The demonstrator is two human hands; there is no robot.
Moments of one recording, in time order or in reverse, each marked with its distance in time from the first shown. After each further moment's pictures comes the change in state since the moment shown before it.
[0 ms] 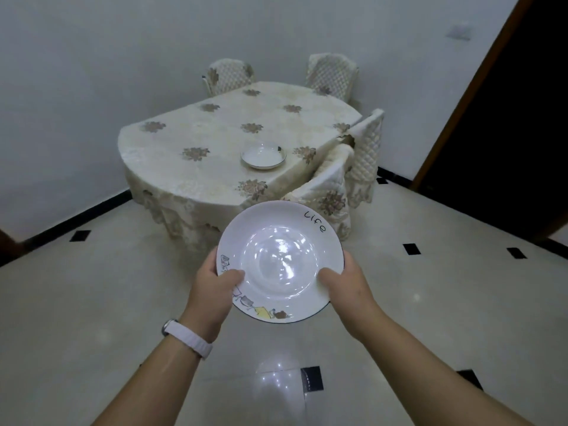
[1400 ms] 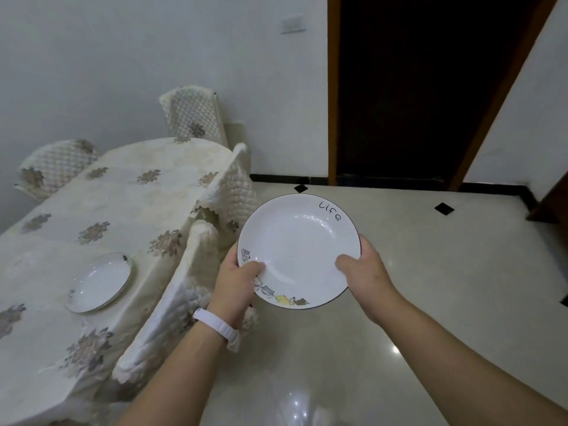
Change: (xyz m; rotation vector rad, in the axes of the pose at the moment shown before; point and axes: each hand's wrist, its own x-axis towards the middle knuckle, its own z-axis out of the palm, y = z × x) left_hand 0.252 0.016 0.502 0.207 -0.387 -0.059; right_hand 0.278 -0.060 -0.404 0.173 0.437 0.024
